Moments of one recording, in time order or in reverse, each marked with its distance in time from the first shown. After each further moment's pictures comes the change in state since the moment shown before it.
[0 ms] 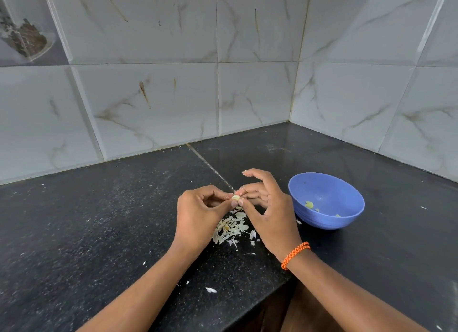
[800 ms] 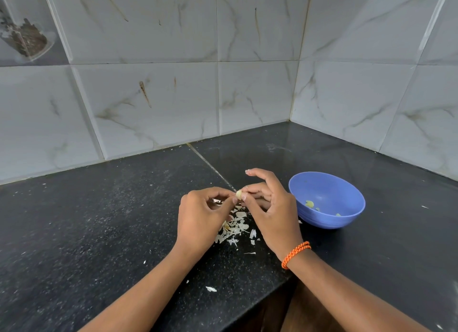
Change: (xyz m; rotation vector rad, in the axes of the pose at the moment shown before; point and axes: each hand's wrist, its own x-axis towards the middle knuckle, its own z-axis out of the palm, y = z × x) left_hand -0.004 0.002 0.002 0.175 -0.008 0.062; right_hand -0.002 0.003 -0.001 0.040 0.049 0.035
